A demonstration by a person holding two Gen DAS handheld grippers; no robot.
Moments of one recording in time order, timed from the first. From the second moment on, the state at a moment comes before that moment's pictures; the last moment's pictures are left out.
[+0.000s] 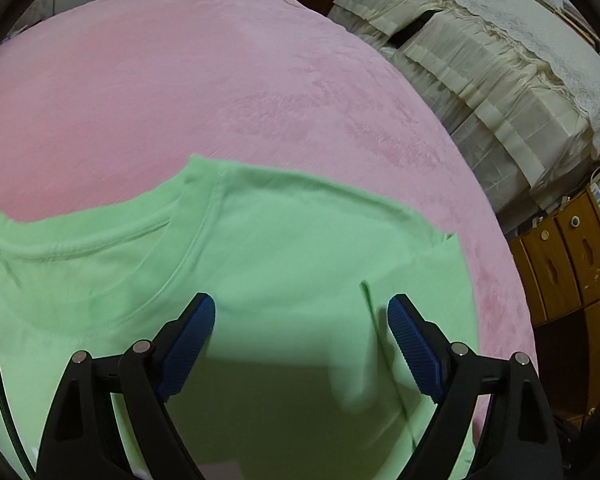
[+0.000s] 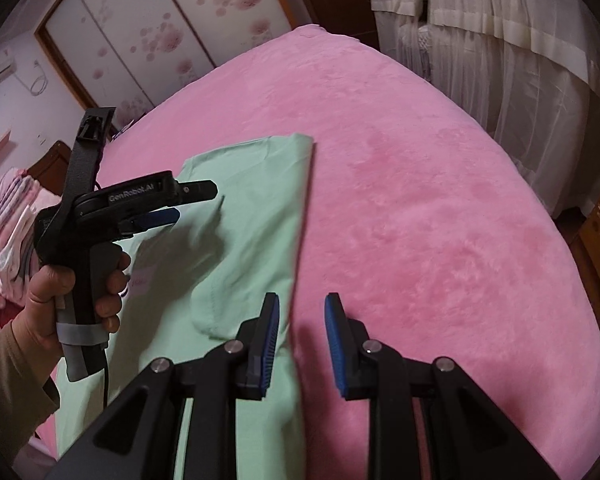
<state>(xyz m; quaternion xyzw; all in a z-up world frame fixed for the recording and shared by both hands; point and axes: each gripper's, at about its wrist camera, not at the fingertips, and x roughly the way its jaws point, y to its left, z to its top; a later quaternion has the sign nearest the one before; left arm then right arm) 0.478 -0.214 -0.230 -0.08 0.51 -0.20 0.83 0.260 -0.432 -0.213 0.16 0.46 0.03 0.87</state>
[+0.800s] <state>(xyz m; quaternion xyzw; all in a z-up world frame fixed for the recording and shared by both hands) 0.500 -0.229 -0.240 -0.15 0.55 -0.30 0.77 0.368 -0.471 -0.229 0.23 0.48 0.03 0.85</state>
